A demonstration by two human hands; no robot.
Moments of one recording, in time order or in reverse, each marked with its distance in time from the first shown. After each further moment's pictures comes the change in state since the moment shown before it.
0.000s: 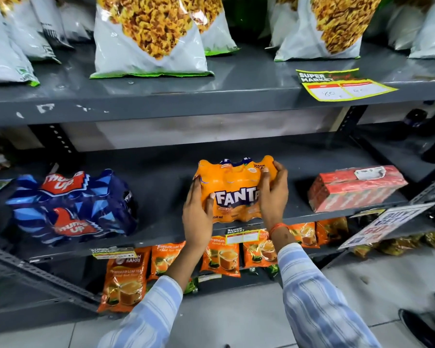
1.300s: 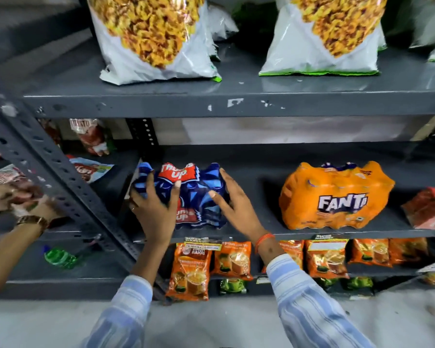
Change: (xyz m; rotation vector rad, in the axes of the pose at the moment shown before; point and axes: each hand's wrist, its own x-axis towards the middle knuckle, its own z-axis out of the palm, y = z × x) left_hand 0.045 -0.159 -0.232 0.295 0.427 -0.215; right_hand -0.152 -0.079 0.200 -0.090 -0.780 -0.320
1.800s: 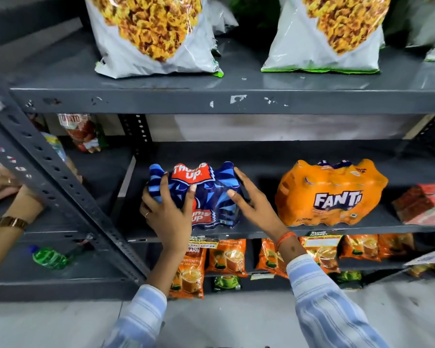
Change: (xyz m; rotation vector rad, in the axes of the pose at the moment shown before) left_hand -0.033 0.022 0.012 0.010 -0.052 -0.013; right_hand -0.010 0.019 -0.036 0.180 -0.051 0.055
